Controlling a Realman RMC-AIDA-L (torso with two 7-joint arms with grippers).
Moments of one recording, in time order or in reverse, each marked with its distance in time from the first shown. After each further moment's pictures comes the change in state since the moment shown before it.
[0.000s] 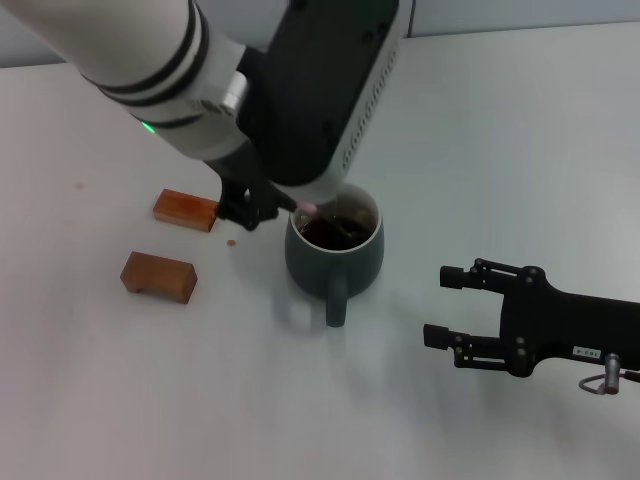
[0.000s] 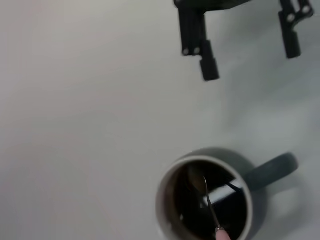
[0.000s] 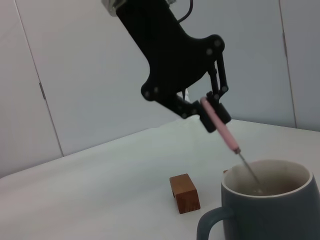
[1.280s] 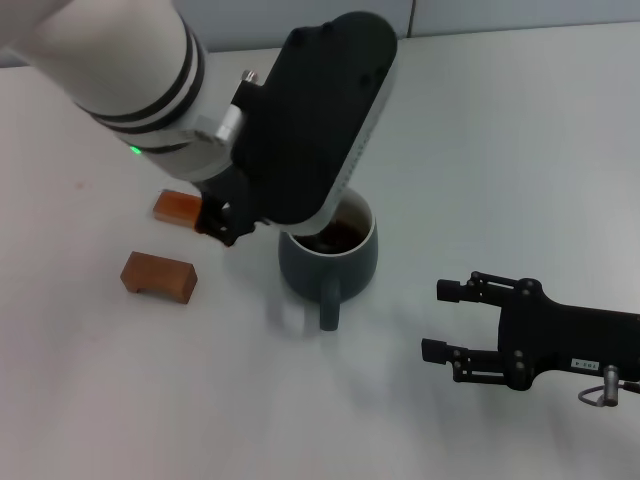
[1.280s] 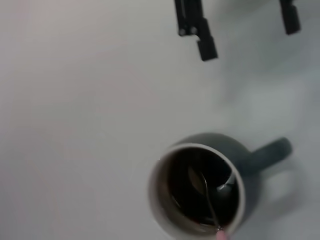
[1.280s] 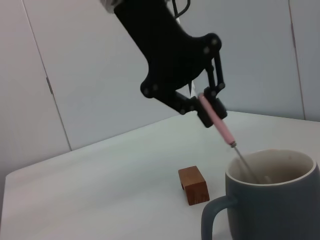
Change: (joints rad) left arm 0.032 0.000 0.068 0.068 0.069 0.045 -0.040; right arm -0.009 0.002 -0.026 0.001 -0.002 -0.001 0.004
